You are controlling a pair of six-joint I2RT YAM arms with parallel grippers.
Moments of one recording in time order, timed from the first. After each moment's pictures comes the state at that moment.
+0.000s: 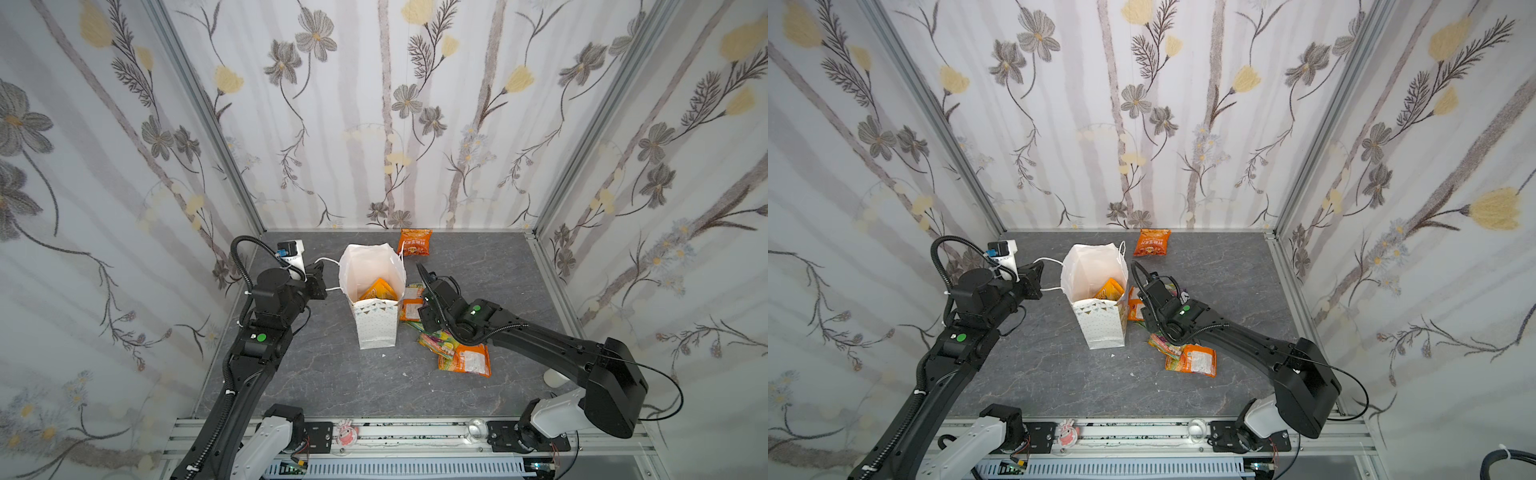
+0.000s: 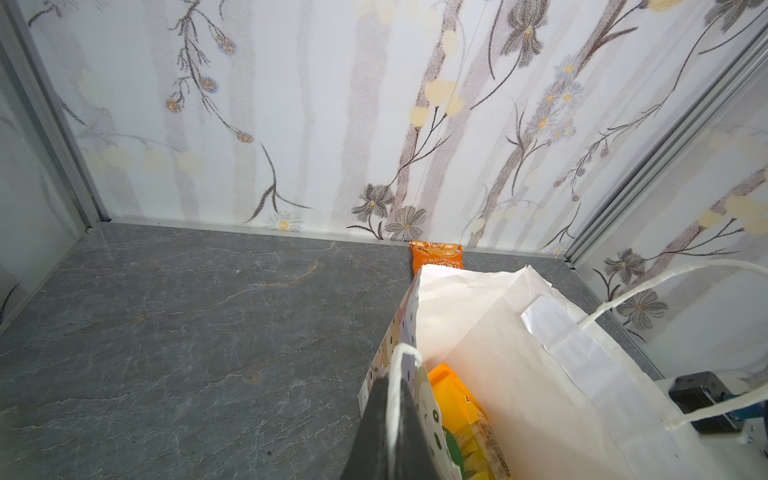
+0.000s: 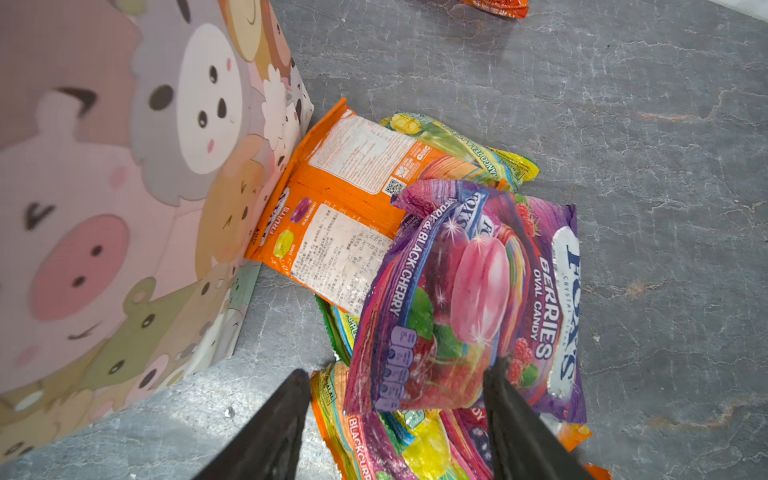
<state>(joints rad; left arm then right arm) -0.19 0.87 0.85 -0.19 0.12 -0.29 0.84 1.47 1.06 -0.53 0.34 0.36</state>
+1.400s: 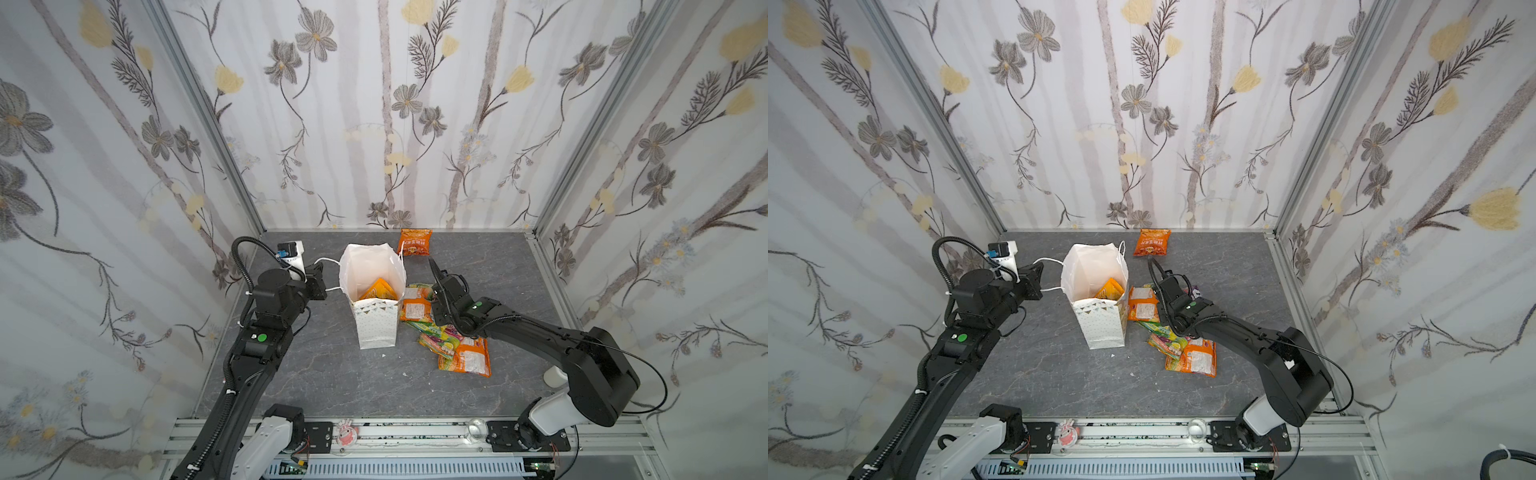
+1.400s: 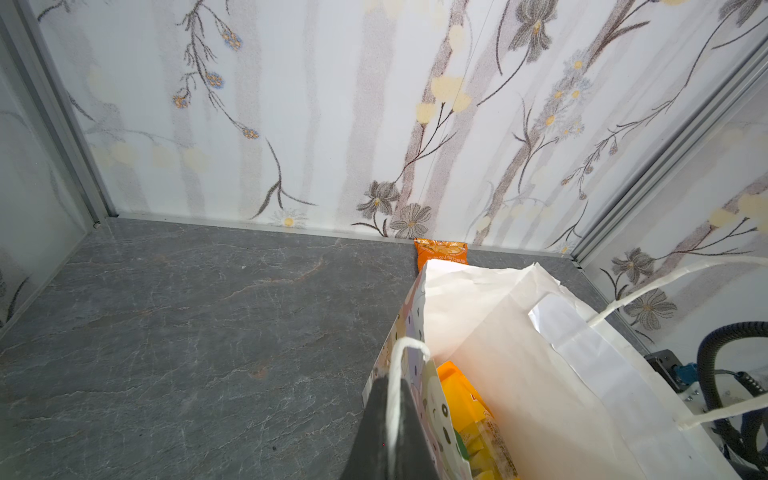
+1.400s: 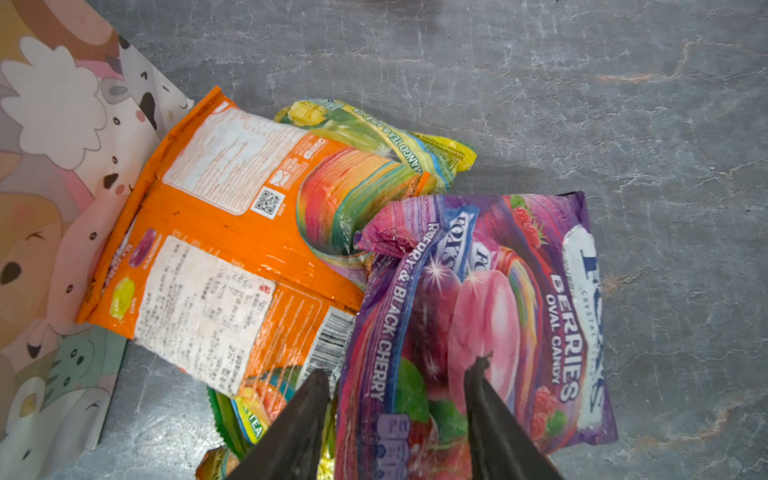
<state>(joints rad) -0.19 0.87 0.84 -0.19 0.11 -0.28 0.70 1.54 0.97 -0.39 0.32 0.31</state>
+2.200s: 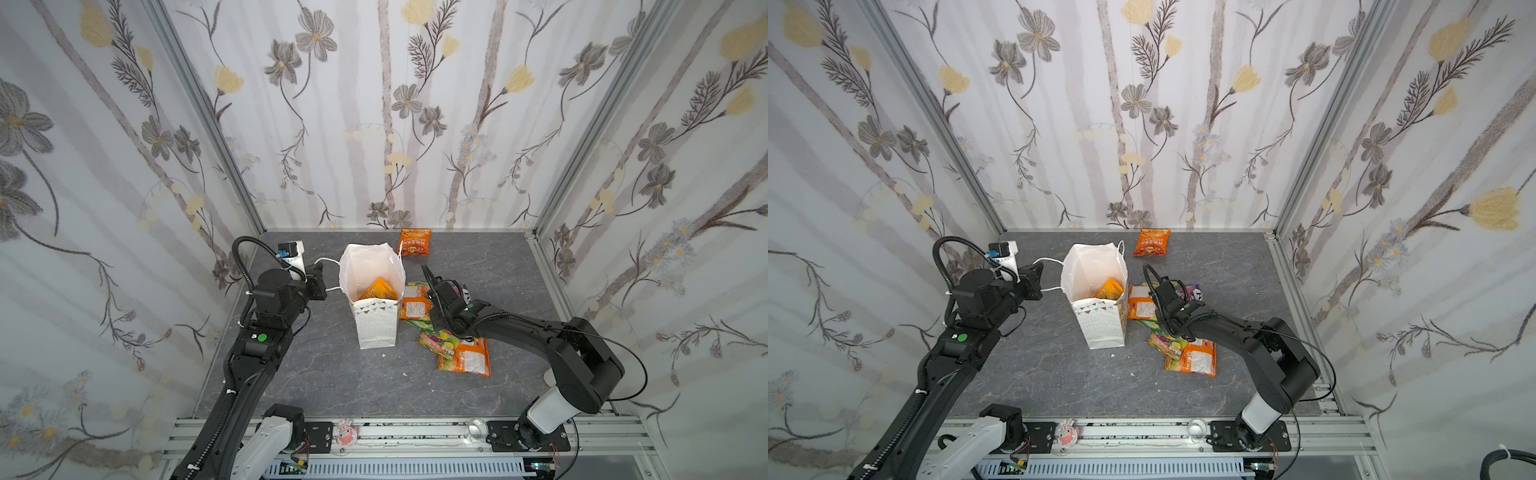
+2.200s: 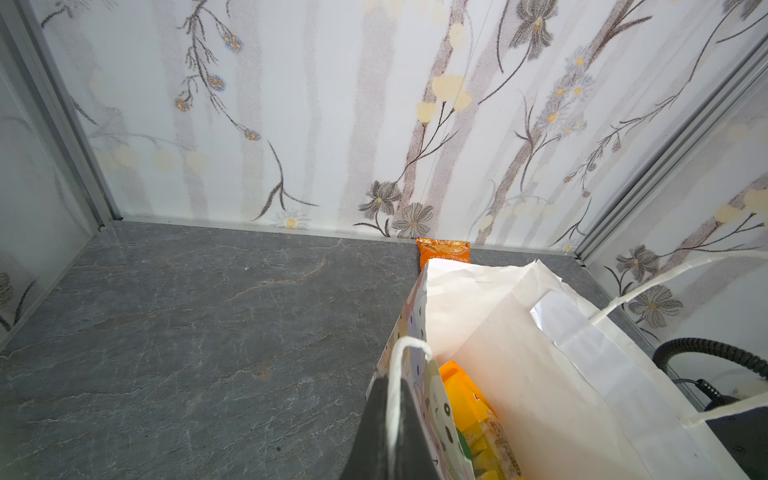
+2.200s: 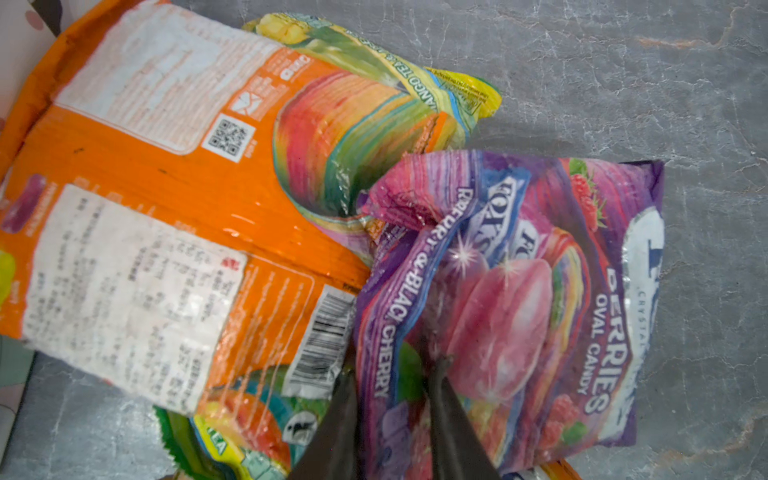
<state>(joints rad) -0.19 0.87 0.84 -0.19 0.11 -0.27 0.70 1.62 0.95 -0.35 0.34 0.30</state>
